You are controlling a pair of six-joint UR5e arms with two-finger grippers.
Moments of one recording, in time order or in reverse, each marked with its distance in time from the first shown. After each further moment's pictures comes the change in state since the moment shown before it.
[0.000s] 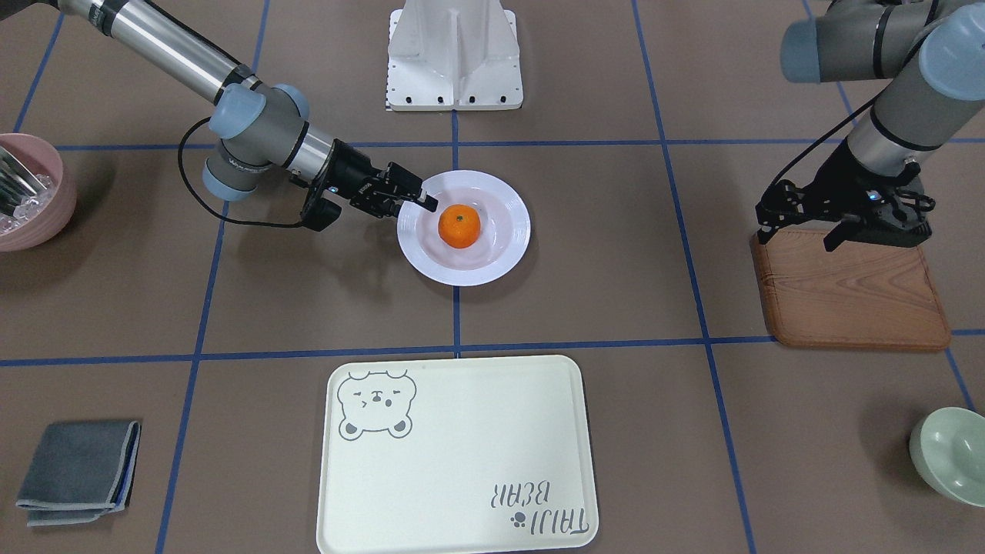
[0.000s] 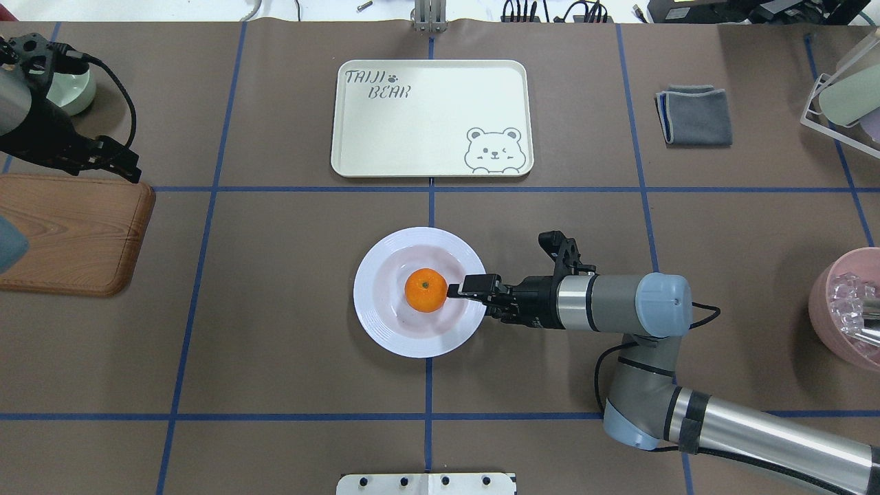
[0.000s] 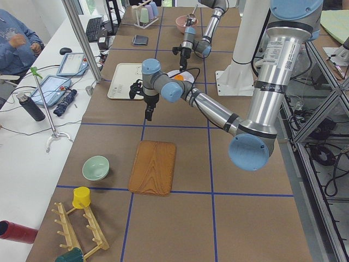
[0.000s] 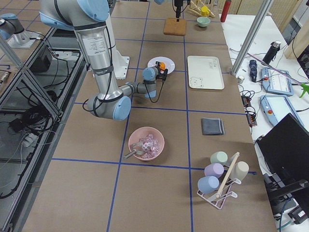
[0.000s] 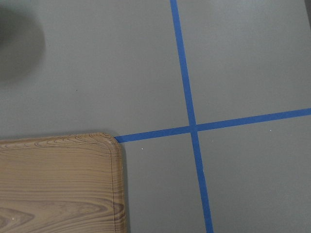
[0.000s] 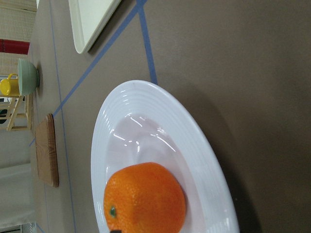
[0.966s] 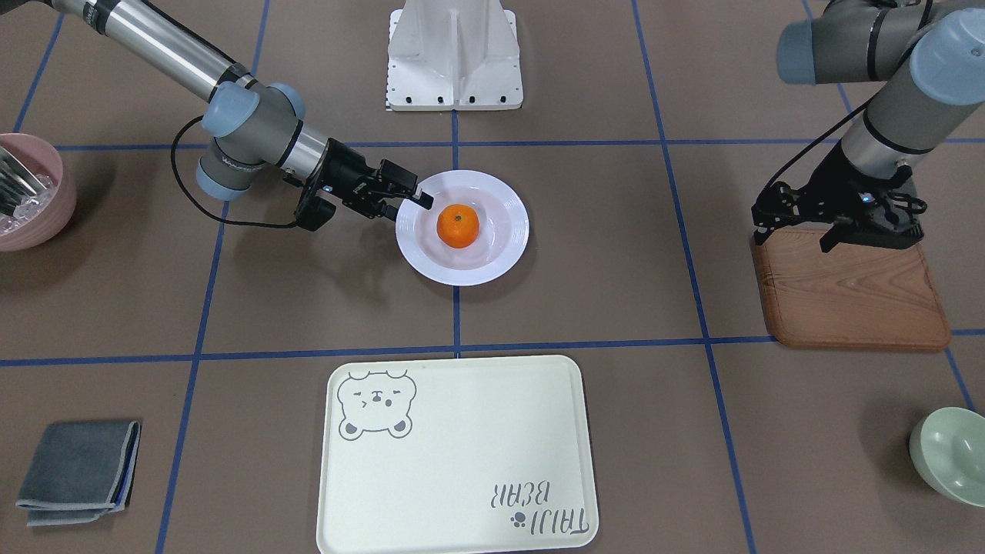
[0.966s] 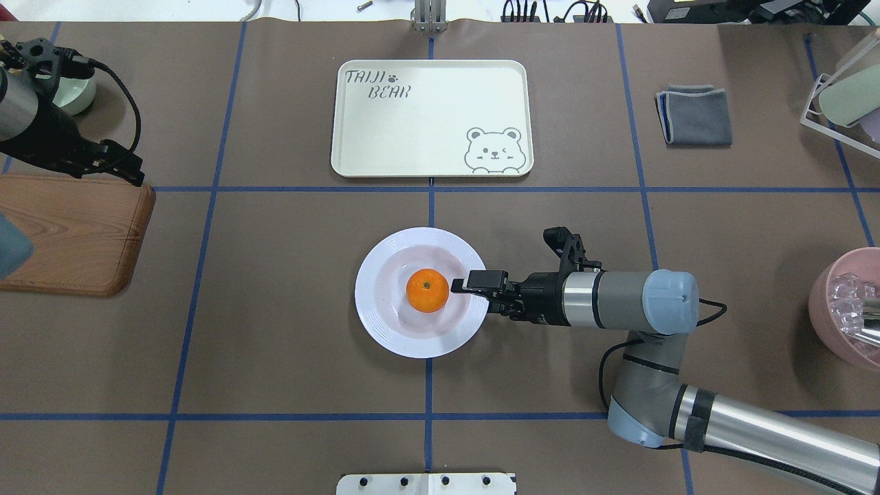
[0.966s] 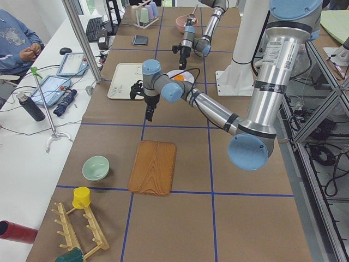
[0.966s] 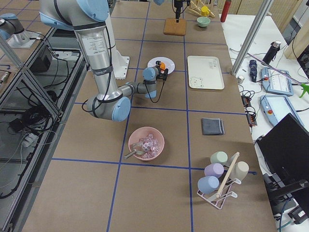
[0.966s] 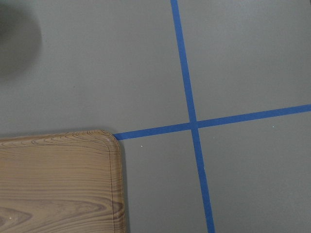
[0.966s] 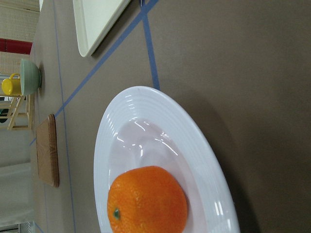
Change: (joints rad) left arm 0.011 -0.001 0.004 0.000 0.008 0.000; right arm 0.011 -0.013 0.019 -0.003 0.002 -0.018
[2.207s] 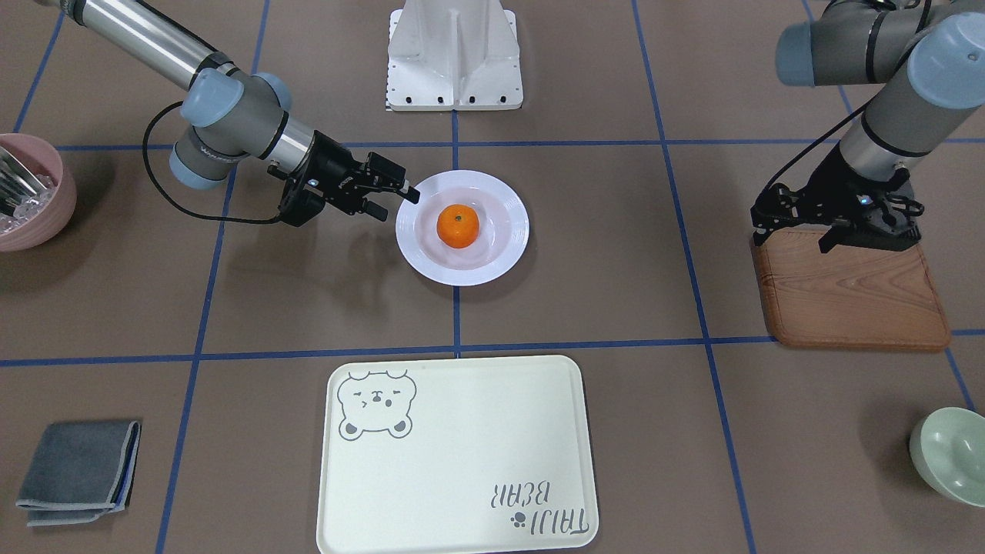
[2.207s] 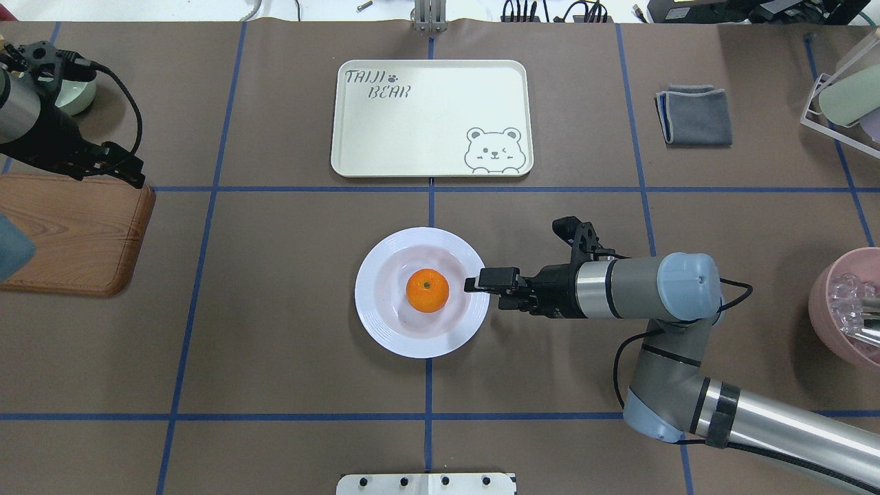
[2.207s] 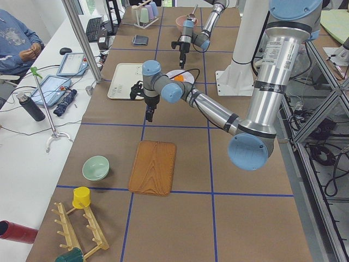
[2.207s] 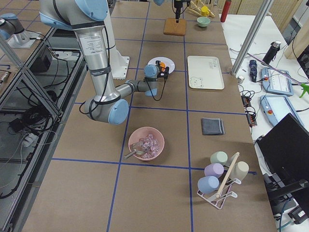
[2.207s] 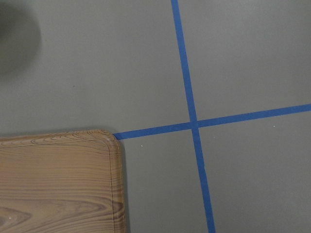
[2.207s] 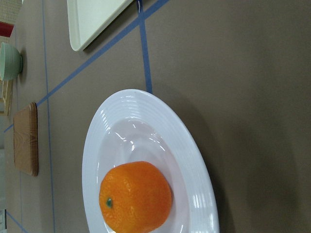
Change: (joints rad) left arm 0.005 0.001 0.007 -0.003 0.000 0.000; right arm 0.030 -0.051 0.117 -0.155 0.061 -0.084
